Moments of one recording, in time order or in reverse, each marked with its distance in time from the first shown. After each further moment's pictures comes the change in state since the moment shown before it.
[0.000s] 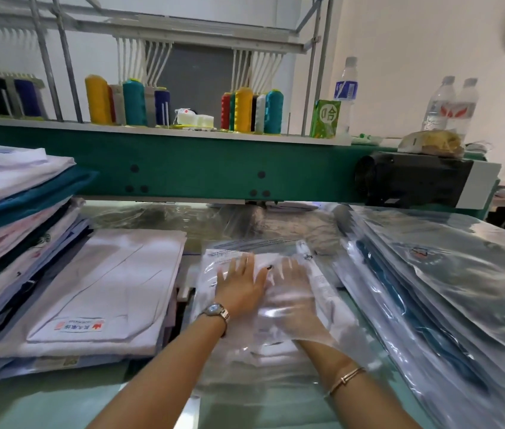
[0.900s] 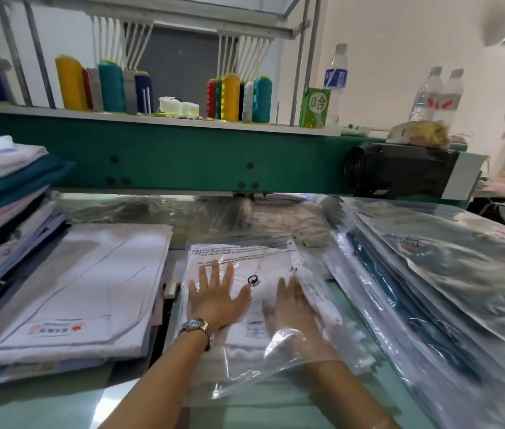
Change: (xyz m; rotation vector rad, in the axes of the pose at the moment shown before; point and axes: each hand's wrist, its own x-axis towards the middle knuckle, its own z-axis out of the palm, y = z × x) left_hand 0.002 -0.036 0.035 0.136 -0.024 -0.121; right_hand -0.048 0.004 0.000 0.184 -0.190 0.120
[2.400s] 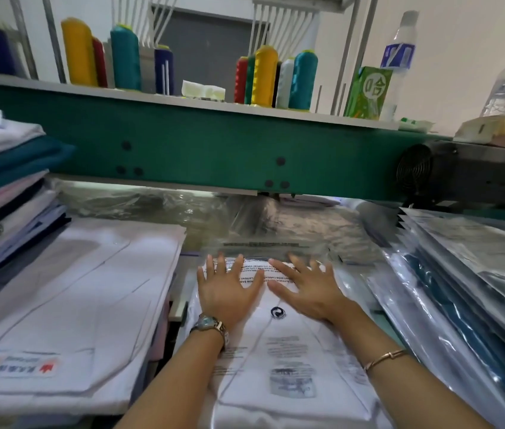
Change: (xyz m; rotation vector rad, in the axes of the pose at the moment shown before) left_hand 0.076 -0.013 -0.006 -0.071 0.300 -0.120; right_hand 0.167 0.026 -0.001 -0.080 0.031 -0.293
